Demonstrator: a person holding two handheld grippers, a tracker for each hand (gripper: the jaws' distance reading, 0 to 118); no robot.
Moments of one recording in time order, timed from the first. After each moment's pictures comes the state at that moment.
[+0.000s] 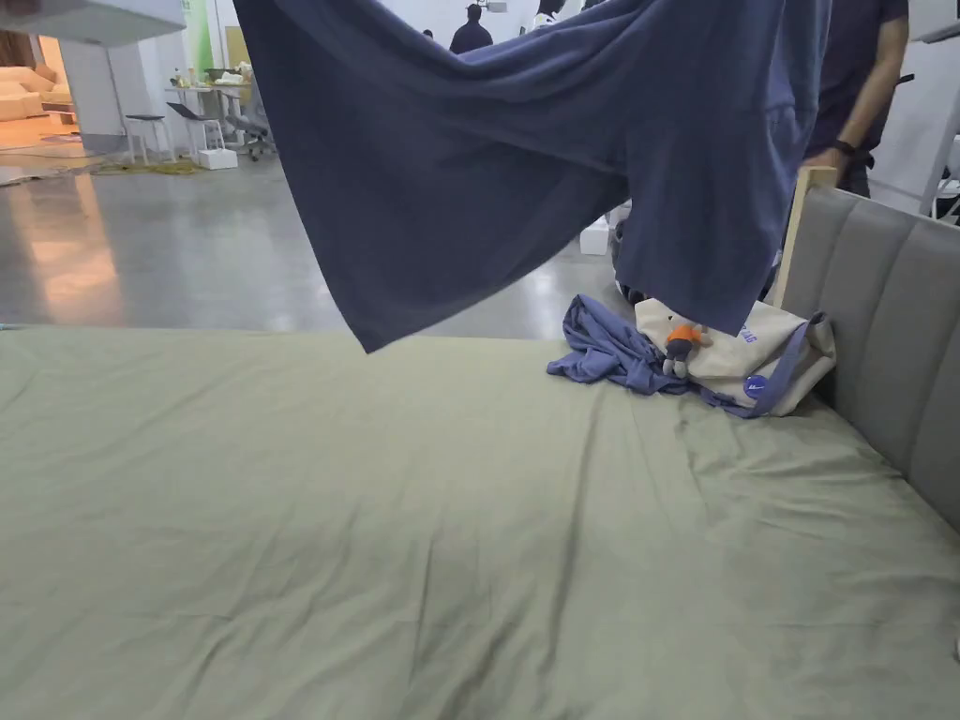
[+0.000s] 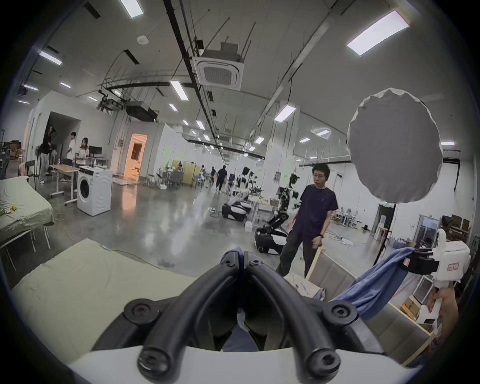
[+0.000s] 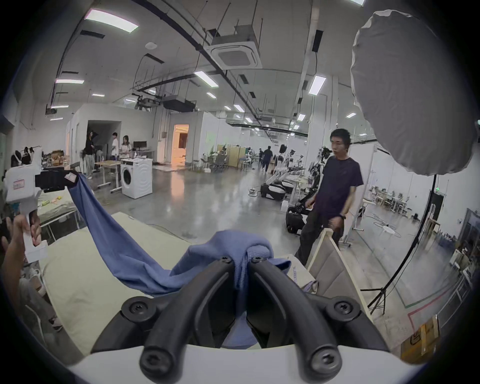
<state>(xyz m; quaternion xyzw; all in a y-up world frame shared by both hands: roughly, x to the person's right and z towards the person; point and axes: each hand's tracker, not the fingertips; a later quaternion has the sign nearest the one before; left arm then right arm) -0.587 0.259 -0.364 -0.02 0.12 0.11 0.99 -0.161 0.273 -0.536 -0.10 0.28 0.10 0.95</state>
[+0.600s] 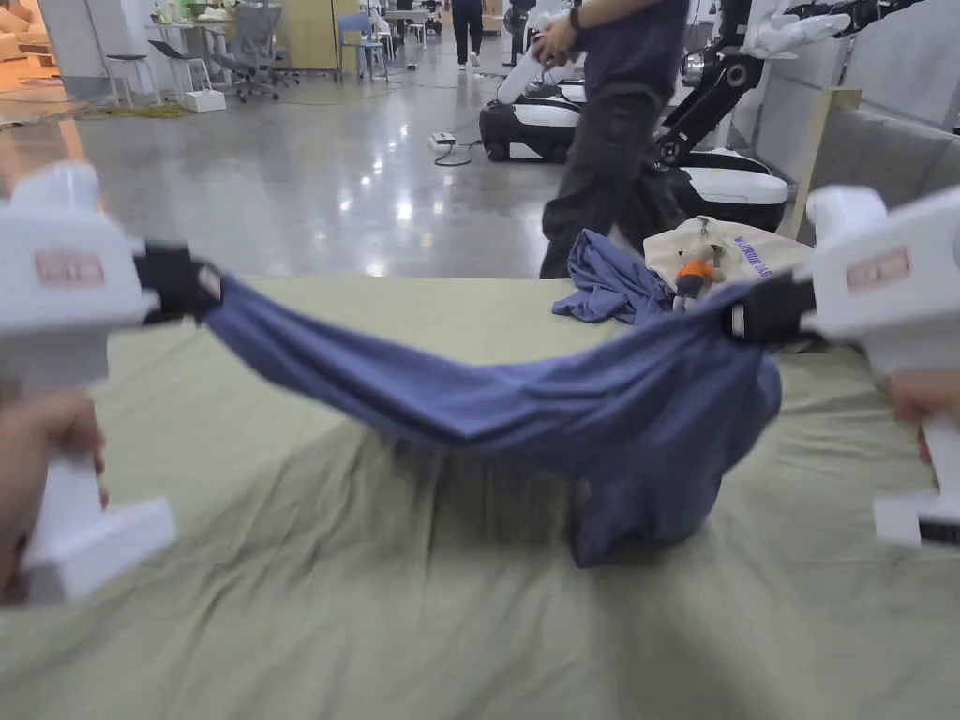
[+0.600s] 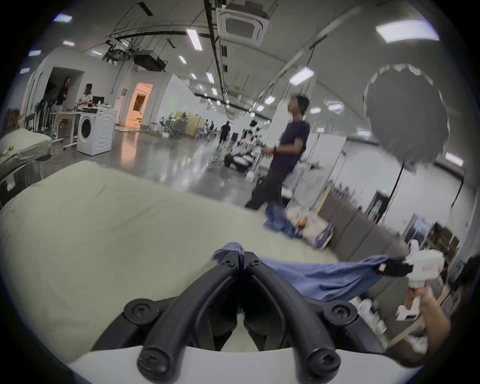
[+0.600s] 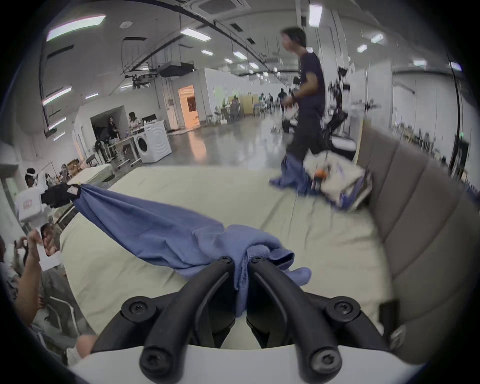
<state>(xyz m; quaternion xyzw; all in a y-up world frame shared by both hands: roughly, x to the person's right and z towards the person) -0.601 -0.106 -0.297 -0.18 0.10 0.17 0.96 -0.108 -0.116 -0.538 -0.32 0.34 0.04 0.88</state>
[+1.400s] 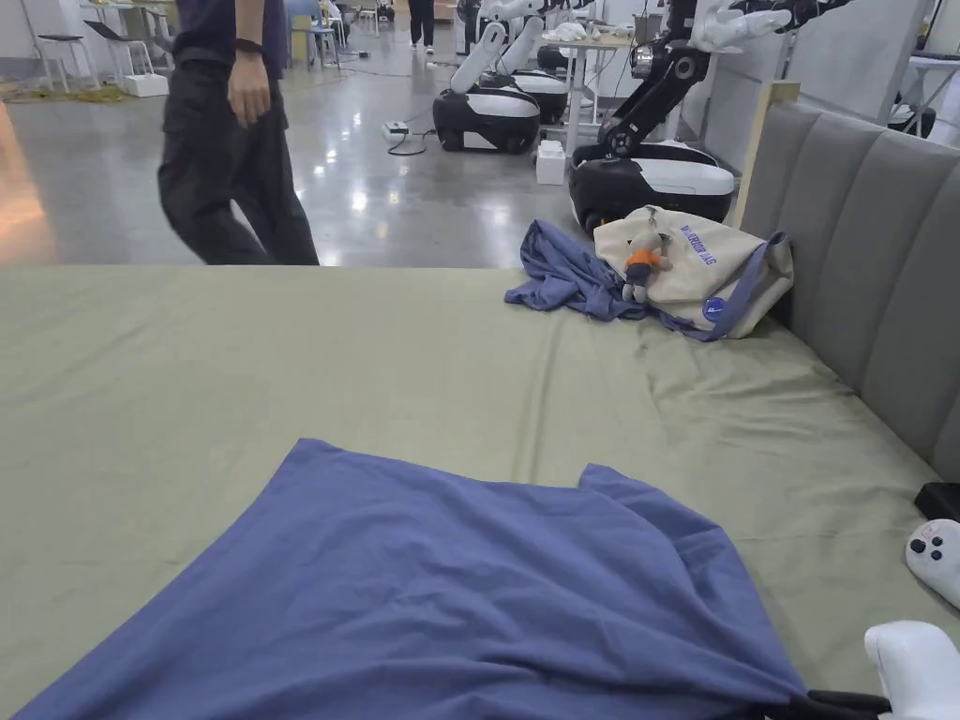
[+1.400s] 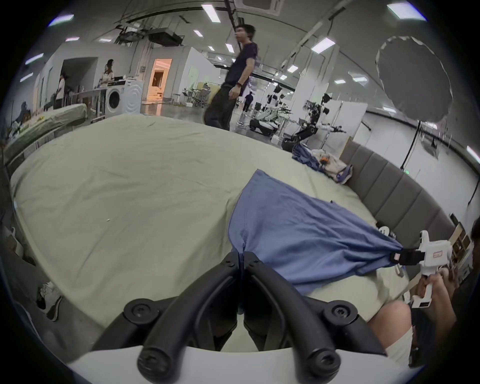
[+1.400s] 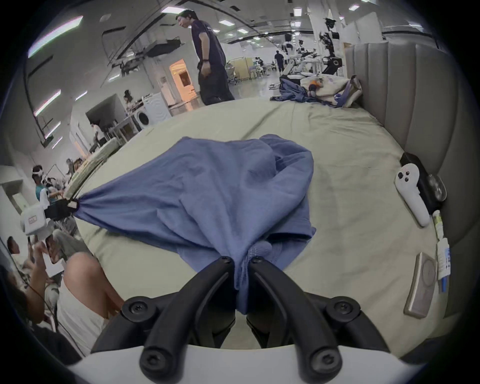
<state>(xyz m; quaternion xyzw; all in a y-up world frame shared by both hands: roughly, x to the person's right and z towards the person) -0.496 -0.226 -0.052 -0.27 0.16 0.18 0.93 -0.011 -0.253 -0.343 -0.41 0.34 0.03 0.85</state>
